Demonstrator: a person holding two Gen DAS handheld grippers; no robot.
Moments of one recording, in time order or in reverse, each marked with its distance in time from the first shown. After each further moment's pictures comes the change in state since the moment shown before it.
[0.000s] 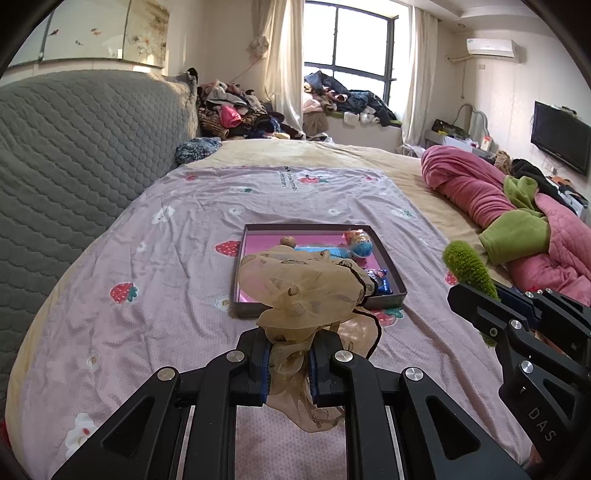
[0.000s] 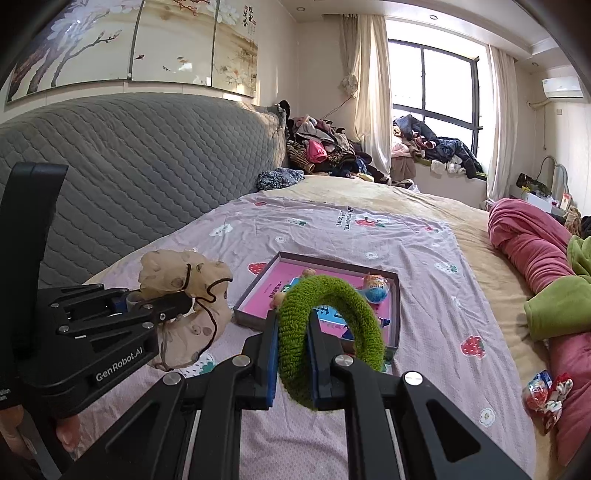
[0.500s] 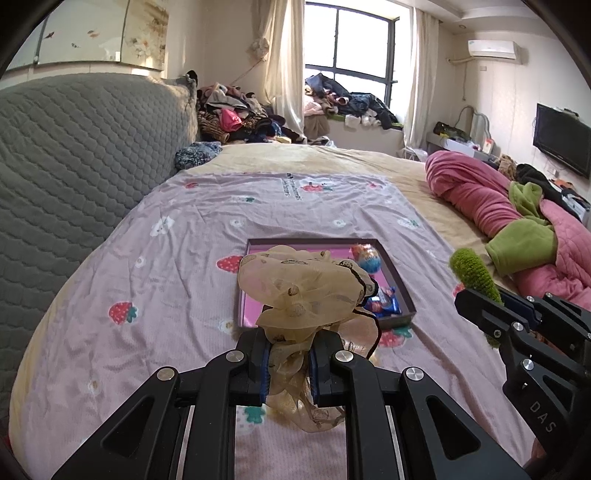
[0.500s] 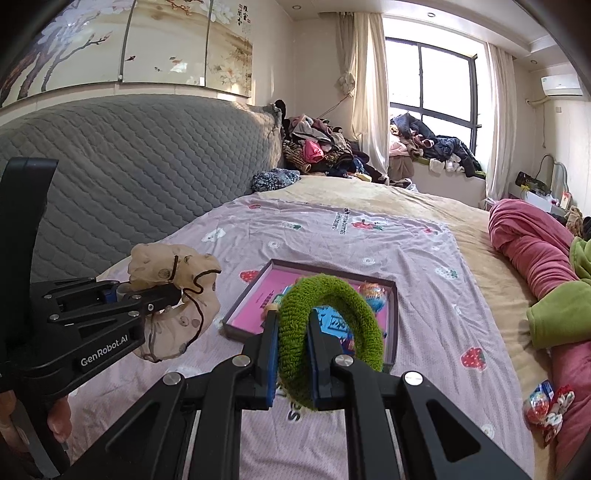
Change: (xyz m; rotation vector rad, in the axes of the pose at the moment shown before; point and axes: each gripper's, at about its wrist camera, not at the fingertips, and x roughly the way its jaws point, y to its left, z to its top) left arm 0.025 0.008 0.035 0.001 -0.011 0.002; right arm 0.027 -0.017 0.022 0.010 0.000 -0.008
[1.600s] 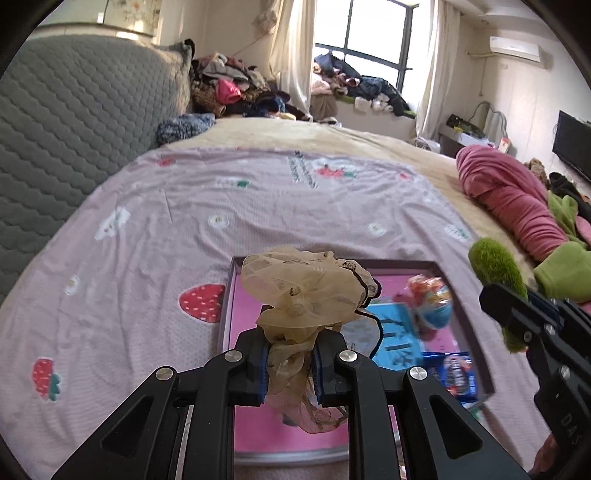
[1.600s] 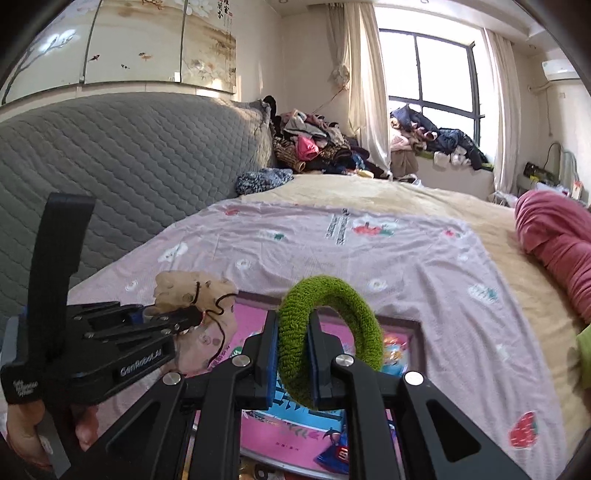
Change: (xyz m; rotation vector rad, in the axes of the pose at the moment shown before) left arm 0.237 0.031 0.057 -0.047 0.082 -0.019; right arm 0.199 -0.061 0.029 0.037 -0.007 0.026
